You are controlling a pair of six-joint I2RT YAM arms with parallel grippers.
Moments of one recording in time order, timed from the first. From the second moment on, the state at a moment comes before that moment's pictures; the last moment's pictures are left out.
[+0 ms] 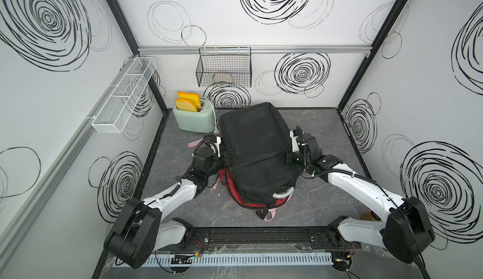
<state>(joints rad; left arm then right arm) -0.37 1.24 0.50 0.35 0.28 -0.71 0.51 1.24 0.84 -0.34 0.00 0.43</state>
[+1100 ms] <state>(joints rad) -0.36 1.36 0.54 0.38 0.28 -0.69 0.26 1.30 0.97 -0.21 -0.14 0.49</state>
